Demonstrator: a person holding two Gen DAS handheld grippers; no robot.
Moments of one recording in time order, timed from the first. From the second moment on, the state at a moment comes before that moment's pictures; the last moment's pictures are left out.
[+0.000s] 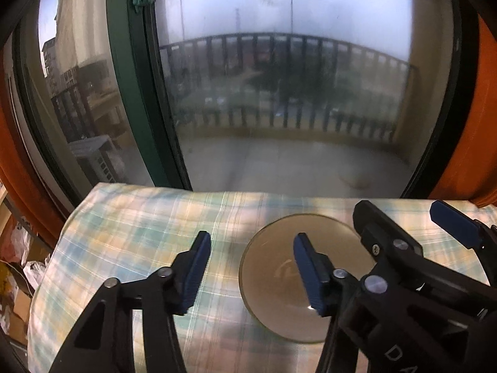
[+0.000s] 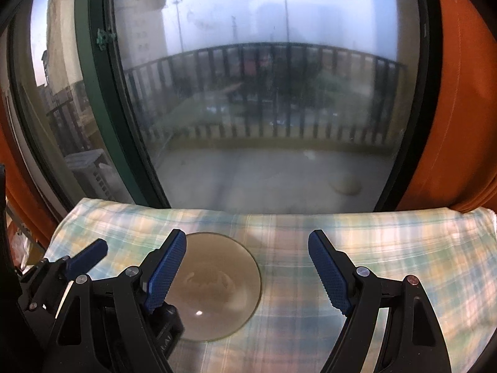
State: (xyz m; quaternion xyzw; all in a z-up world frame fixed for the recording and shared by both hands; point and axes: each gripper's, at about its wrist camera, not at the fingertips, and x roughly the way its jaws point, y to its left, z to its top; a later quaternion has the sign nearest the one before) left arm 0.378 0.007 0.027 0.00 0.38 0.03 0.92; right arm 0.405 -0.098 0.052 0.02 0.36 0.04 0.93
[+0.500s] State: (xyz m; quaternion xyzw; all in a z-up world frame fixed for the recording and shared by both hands) left arm 0.394 -0.003 -0.018 0.02 0.43 0.03 0.90; right arm 0.432 -0.104 -0.014 0.03 0.43 0.03 0.90
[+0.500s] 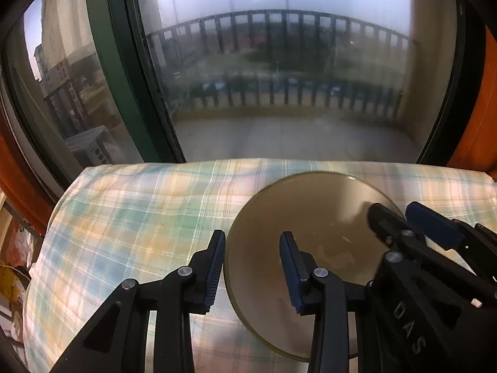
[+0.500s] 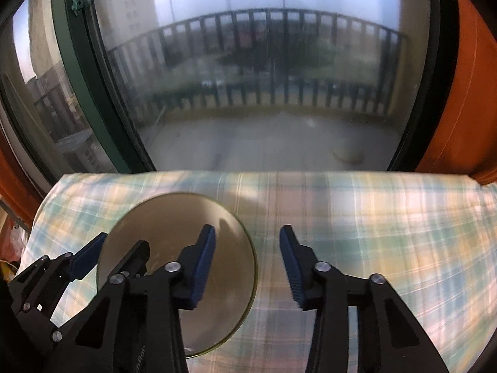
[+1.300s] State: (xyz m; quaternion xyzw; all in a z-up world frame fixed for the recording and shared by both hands) left arm 0.376 0.004 -0.006 0.01 0.43 0.04 0.90; right arm 0.418 -0.101 -0.003 0.02 0.44 0.03 0.90
